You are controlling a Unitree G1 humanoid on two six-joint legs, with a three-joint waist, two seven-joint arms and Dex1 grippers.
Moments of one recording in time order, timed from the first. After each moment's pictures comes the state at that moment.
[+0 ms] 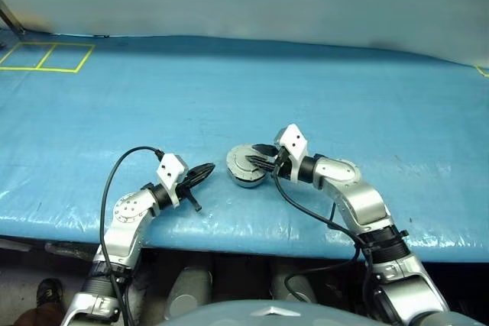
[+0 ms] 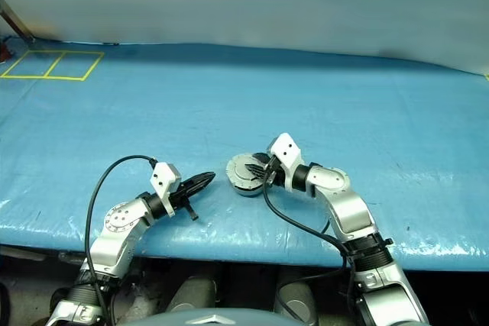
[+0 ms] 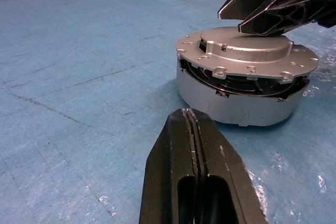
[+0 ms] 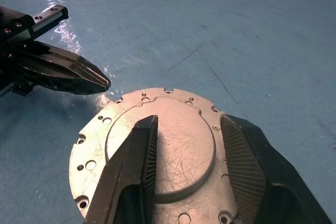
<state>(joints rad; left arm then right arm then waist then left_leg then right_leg) -0.06 0.35 -0.09 0.11 -0.24 -0.06 -0.78 -0.32 -0.35 0.21 -0.04 0.20 0.37 0.76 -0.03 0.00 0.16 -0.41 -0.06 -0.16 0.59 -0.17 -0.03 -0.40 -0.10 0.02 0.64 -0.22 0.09</state>
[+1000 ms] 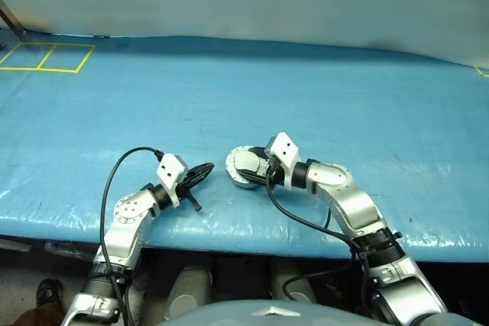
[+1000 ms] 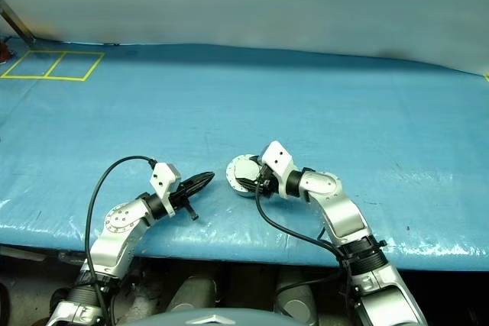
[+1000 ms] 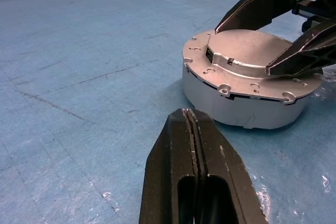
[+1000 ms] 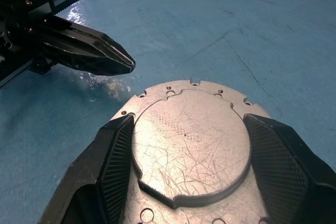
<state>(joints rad) -0.06 0.35 -0.09 0.11 -0.23 -0.06 -0.76 -0.31 -0.36 0.27 -0.02 0.16 0.35 0.78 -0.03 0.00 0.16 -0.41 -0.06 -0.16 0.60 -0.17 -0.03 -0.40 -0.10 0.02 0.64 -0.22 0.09</state>
